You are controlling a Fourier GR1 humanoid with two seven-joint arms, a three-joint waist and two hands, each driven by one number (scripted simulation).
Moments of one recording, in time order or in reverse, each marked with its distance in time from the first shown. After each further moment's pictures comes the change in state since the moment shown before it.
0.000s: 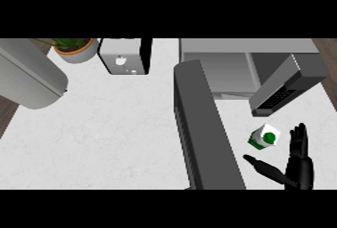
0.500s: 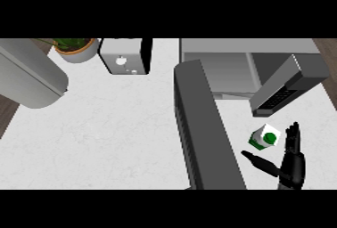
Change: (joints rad) left arm 0.025 0.003 0.018 0.004 0.015 -0.021 -0.023; right arm -0.147 -0.031 -0.077 0.321 -0.014 -0.007 -0.174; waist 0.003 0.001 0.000
